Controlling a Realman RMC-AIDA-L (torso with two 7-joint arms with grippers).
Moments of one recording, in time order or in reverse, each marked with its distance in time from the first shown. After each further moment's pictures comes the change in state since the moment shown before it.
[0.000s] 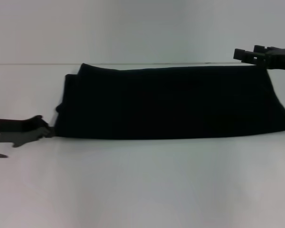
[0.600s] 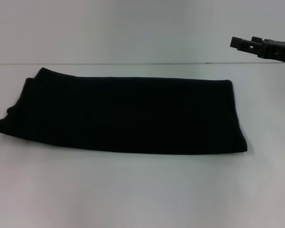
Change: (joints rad) left arm 0.044 0.079 -0.237 0.121 0.140 0.117 0.130; right arm 0.013 0.026 0.000 0.010 0.061 0.067 0.026
